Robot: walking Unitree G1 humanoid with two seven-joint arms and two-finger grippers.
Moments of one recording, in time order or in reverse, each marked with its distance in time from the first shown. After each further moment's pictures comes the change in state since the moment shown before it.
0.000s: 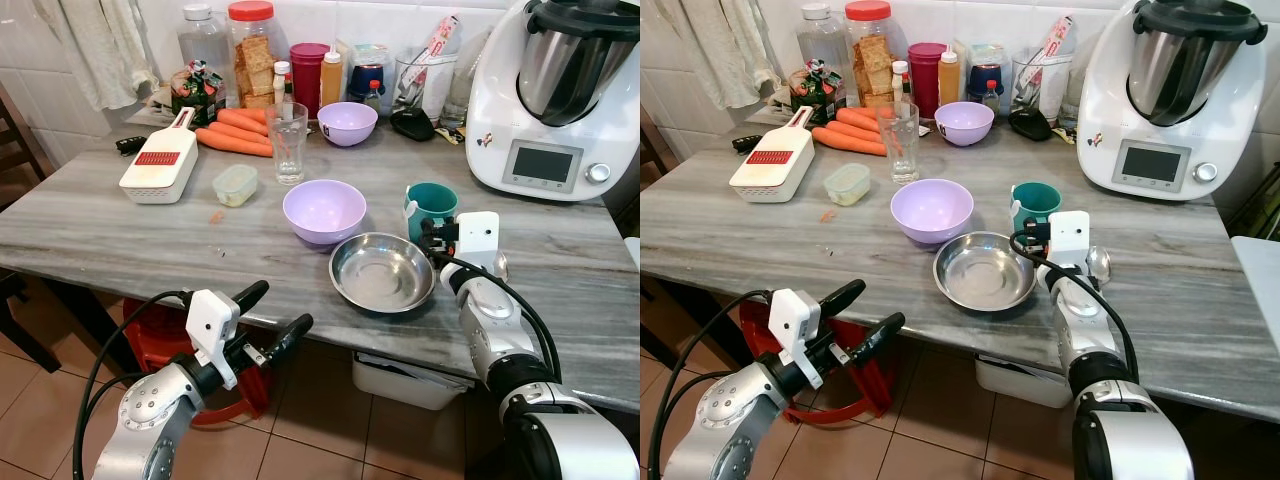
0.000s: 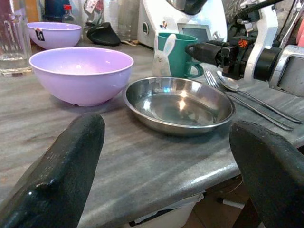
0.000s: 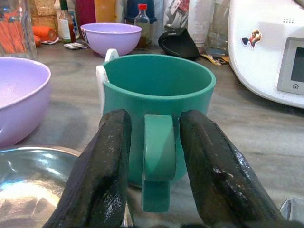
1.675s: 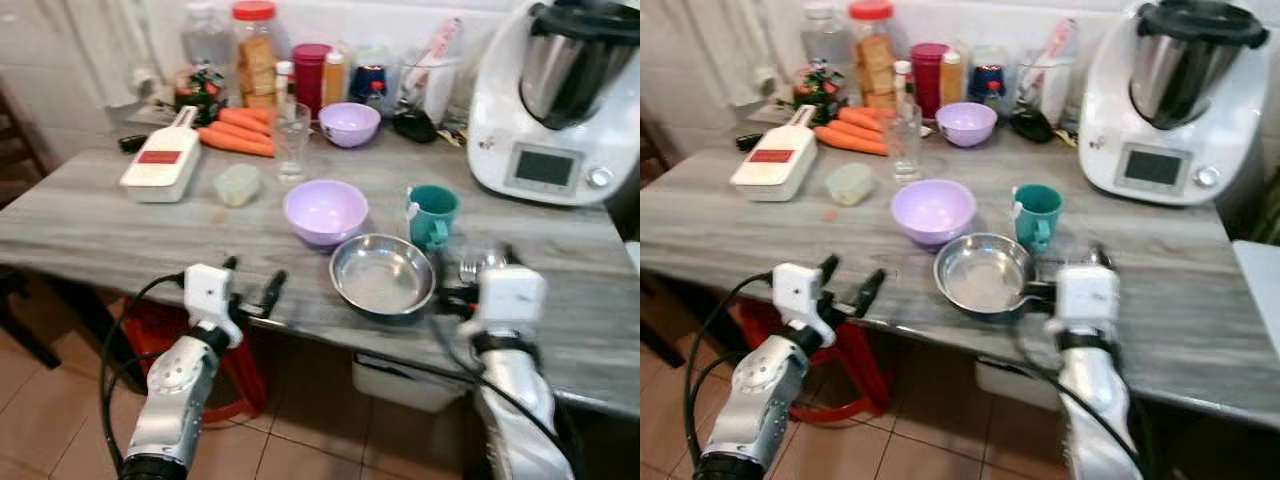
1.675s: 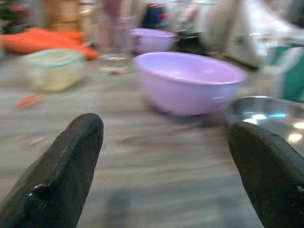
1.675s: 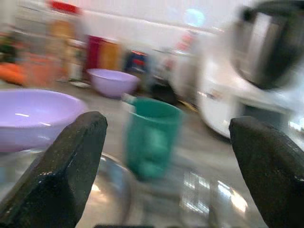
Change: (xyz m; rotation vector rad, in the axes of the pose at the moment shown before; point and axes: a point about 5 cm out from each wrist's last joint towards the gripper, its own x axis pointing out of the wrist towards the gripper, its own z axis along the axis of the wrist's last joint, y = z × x) left arm 0.030 0.043 -0.017 0.000 -0.032 0.393; right arm -0.098 0.028 0.024 -0.119 -0.188 -0.083
